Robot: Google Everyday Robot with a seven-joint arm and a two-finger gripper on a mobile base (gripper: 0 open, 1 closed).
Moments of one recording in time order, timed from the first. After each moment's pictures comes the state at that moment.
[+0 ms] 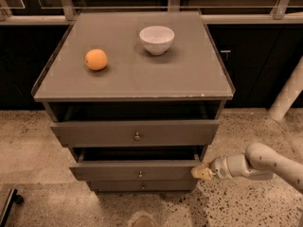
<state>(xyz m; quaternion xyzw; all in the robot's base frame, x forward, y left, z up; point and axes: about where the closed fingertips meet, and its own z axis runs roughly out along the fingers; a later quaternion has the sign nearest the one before) 0.530 -0.210 0.424 -0.32 0.84 0.36 0.25</state>
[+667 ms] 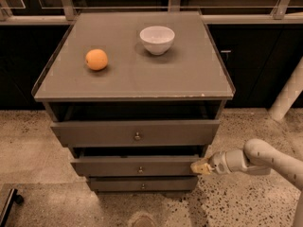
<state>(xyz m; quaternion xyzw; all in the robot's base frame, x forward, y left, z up) 0.552 -0.212 0.427 -0.32 0.84 0.35 0.26</state>
